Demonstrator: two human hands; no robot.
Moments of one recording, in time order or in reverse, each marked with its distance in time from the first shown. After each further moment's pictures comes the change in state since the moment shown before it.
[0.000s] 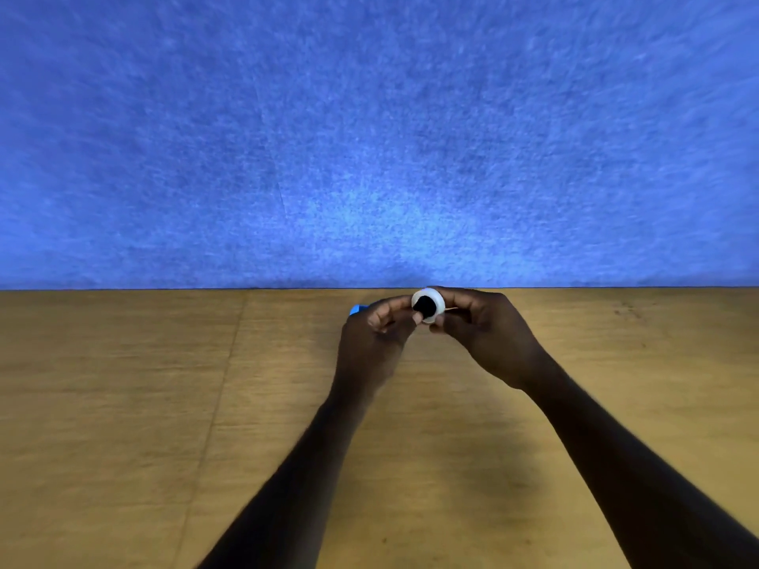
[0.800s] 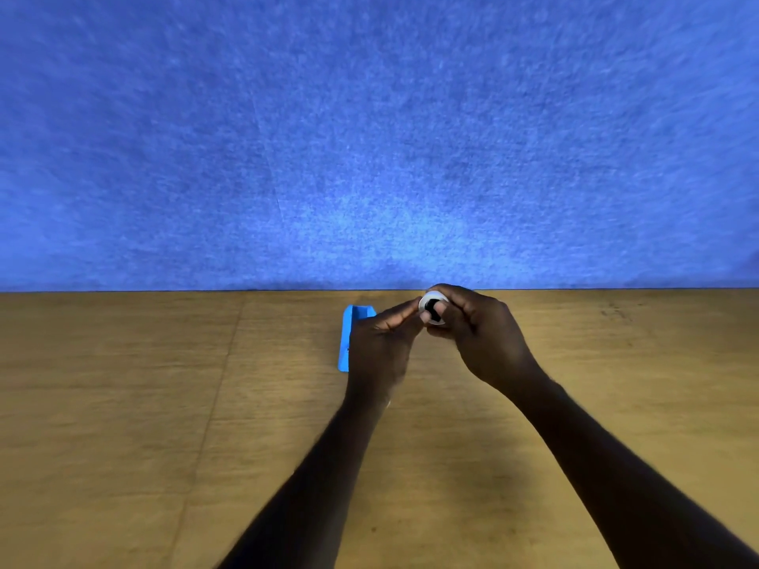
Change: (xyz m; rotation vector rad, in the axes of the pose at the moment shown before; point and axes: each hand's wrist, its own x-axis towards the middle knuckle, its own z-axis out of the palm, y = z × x) left_hand -0.021 0.012 0.027 -0.133 0.038 -0.002; right_hand -0.014 0.001 0.000 0.002 0.097 -0.100
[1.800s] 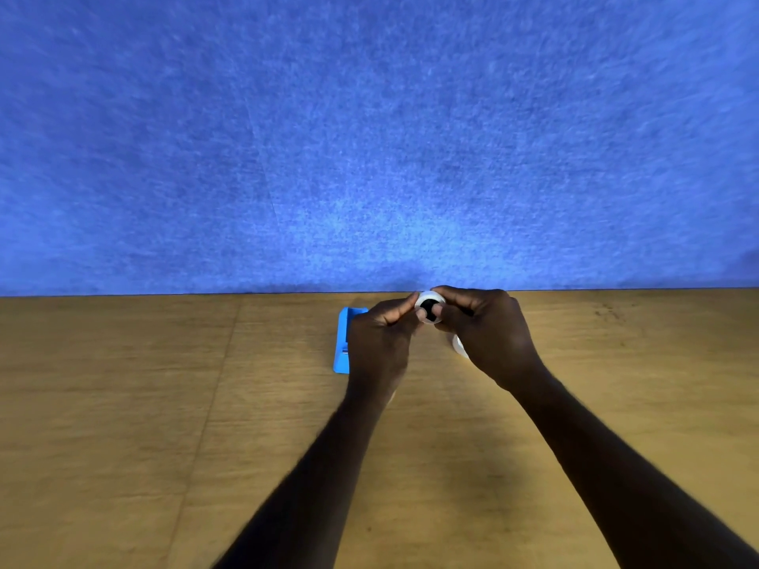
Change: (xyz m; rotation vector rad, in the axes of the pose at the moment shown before) left_hand 0.003 0.005 0.011 0.042 0.080 0.024; right_hand -0.002 -0.021 -0.012 0.004 0.106 0.119
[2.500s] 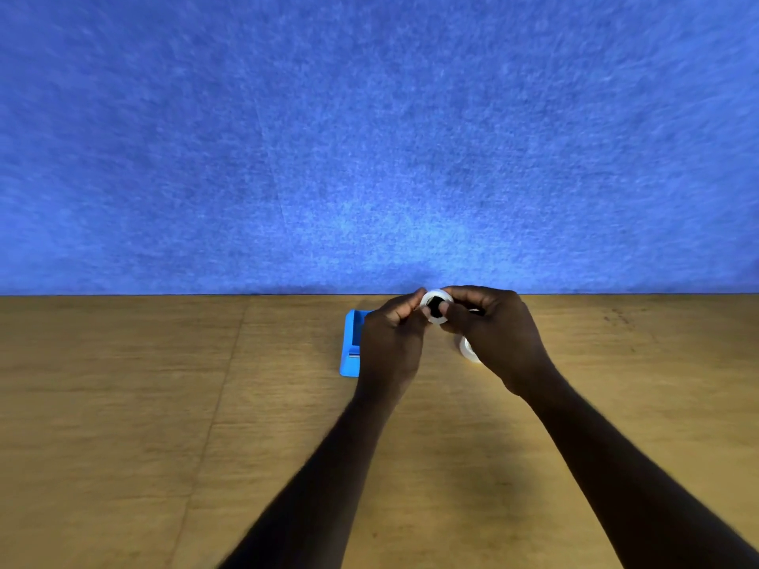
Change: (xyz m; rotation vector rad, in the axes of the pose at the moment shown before) left_hand 0.008 -0.002 0.002 0.050 -0.013 0.046; right_hand 0.005 -0.002 0.002 0.107 0.029 0.093
